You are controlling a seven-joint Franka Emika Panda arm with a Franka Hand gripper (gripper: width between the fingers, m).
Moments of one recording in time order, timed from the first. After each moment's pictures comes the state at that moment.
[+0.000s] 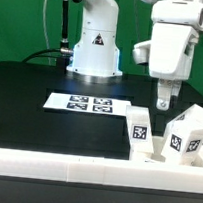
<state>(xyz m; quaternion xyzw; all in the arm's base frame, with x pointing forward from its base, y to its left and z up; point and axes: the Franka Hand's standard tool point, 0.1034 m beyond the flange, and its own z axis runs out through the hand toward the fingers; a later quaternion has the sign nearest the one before) 0.578 0.092 0.088 0.84 0.54 0.07 0.07</state>
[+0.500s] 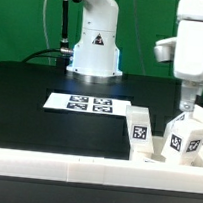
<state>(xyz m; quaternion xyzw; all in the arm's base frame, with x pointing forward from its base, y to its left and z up) 0.612 0.130 0.098 0.85 0.53 0.05 0.06</state>
